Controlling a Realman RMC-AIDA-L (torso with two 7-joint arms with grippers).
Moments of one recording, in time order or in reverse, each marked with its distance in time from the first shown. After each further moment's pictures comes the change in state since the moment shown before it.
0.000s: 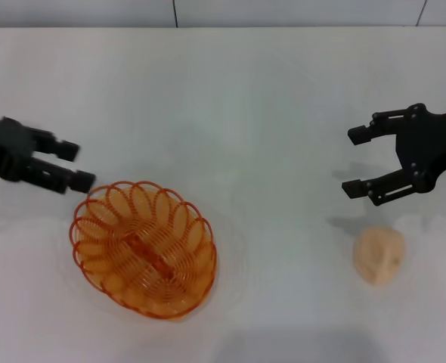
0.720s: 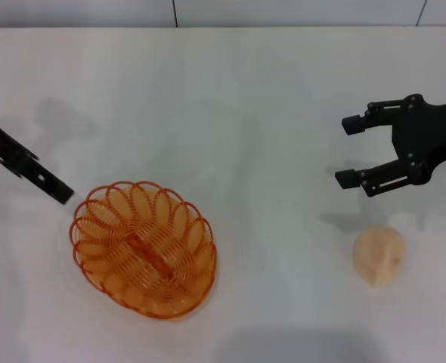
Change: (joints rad) left arm -0.215 -0.041 0.116 0.010 0.465 -0.048 -0.364; right arm -0.008 0.000 0.000 0.000 0.064 0.002 0.004
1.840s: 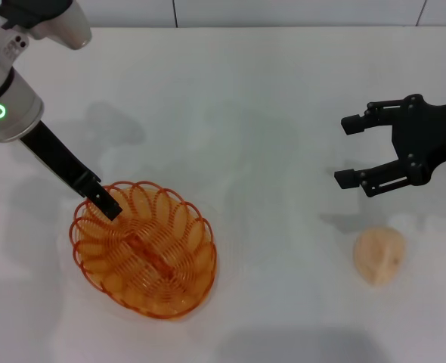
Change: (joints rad) left arm -0.065 -0.135 0.075 -0.075 0.114 -0.160 -0.059; right arm -0.008 0.000 -0.002 0.002 0.017 0.001 -0.004
